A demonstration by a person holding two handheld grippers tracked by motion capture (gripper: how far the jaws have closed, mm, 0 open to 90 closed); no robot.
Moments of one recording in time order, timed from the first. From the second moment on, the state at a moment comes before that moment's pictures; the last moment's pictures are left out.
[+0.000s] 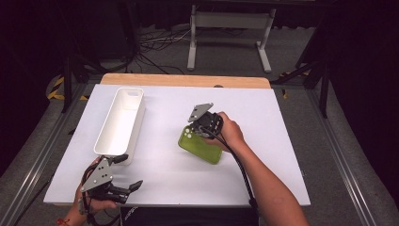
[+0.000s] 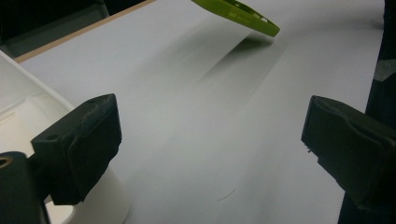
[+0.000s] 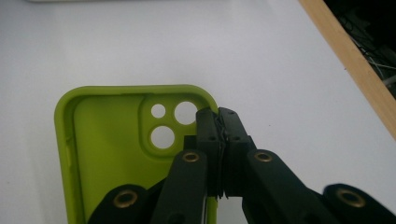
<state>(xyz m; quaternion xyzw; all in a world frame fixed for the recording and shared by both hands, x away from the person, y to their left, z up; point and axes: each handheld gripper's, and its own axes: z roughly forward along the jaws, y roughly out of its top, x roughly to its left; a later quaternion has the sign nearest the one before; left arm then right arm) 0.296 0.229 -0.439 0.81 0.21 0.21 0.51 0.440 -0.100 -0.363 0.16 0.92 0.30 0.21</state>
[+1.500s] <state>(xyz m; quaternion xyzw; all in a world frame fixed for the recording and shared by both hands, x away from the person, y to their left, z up) 0.342 0.134 -0.382 0.76 0.24 0.22 0.56 0.415 -0.137 -0.338 0.26 0.78 0.46 0.33</state>
